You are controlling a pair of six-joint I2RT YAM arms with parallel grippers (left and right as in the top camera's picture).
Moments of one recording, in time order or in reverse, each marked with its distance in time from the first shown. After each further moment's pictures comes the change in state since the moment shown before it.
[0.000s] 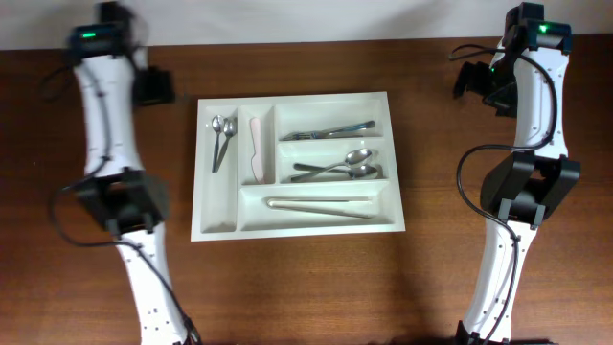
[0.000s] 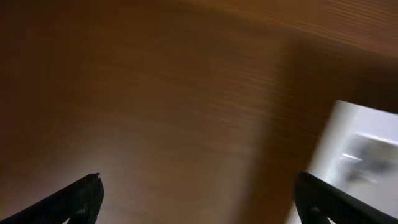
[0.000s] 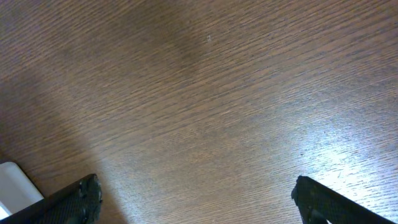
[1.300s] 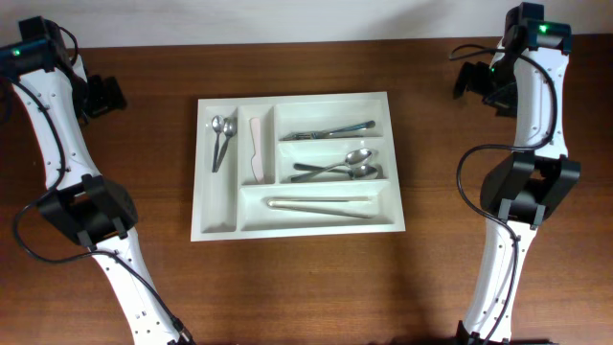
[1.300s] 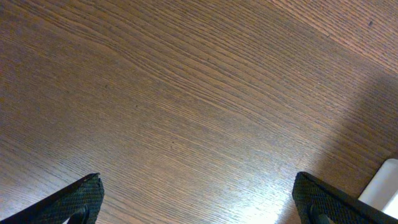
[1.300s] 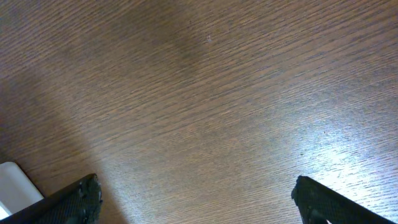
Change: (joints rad) left arm 0.154 0.000 0.000 0.008 0.085 0.000; right arm 0.000 0.000 0.000 0.000 0.000 0.000
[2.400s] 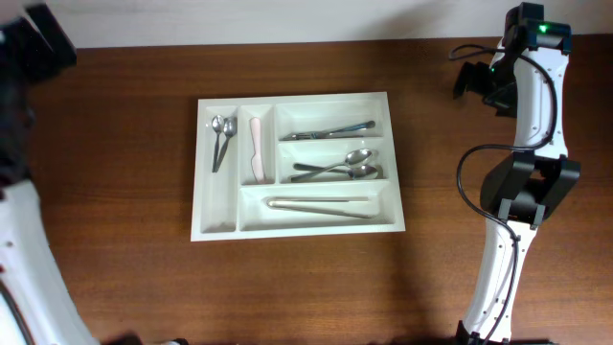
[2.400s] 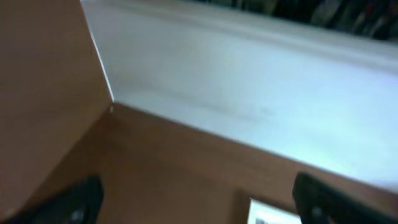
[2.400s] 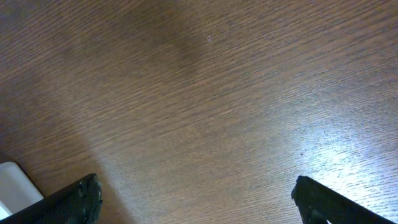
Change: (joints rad) left arm -0.071 -1.118 -0.821 0.647 -0.030 -0.008; right arm 0.000 0.000 0.000 0.000 0.000 0.000
